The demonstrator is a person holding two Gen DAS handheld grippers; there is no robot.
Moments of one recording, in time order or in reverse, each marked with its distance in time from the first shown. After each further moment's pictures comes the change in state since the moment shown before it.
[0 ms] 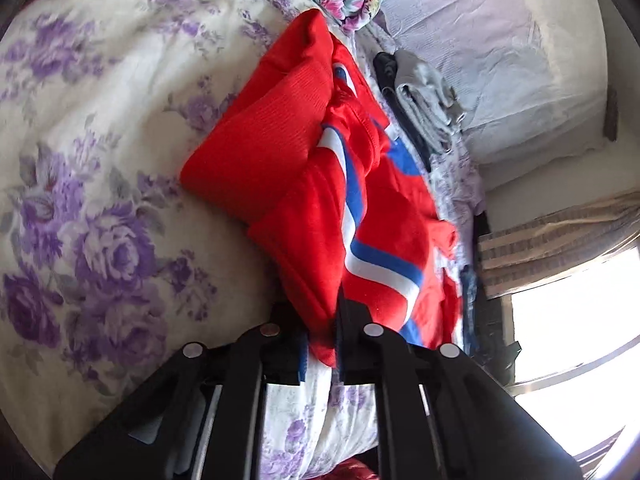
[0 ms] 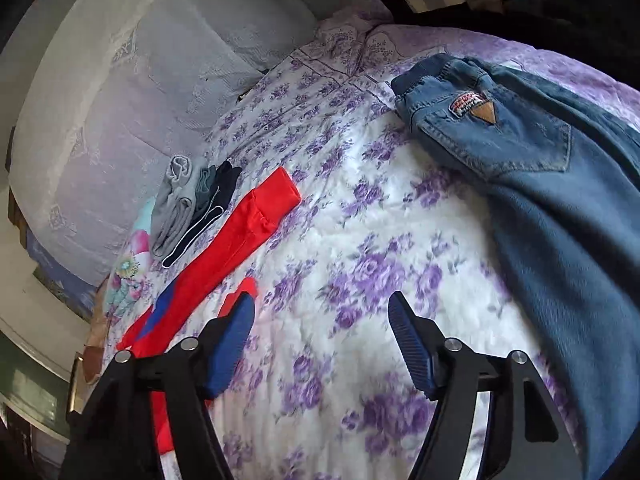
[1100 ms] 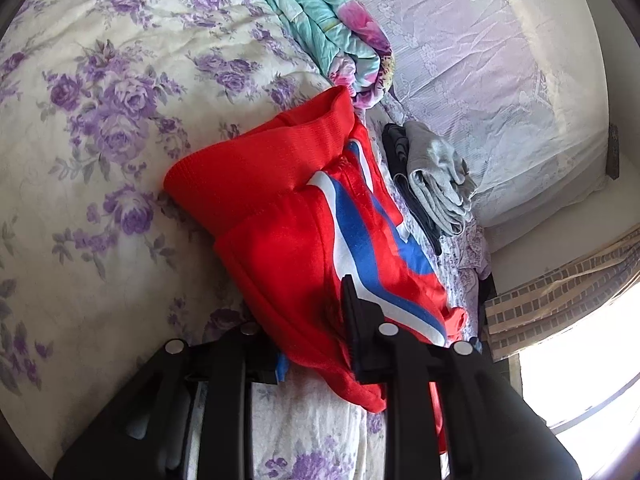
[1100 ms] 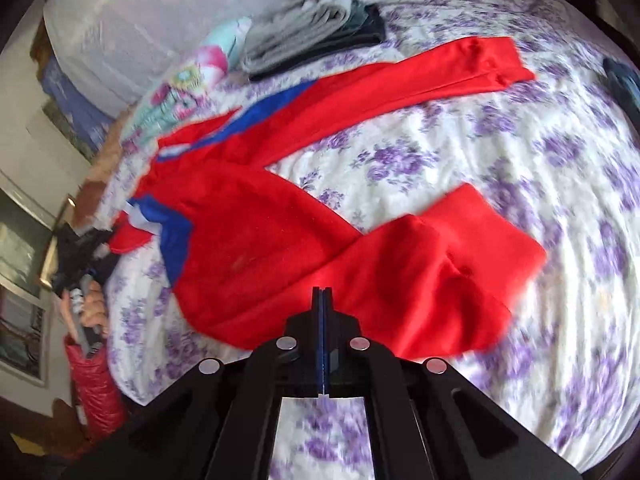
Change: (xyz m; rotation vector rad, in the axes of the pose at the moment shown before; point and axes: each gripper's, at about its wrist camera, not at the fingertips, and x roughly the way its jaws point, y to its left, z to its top) left arm 0.021 -0.002 0.080 0.010 -0.214 0.047; right arm 0.046 0.183 -0.126 -0.271 0.363 0.014
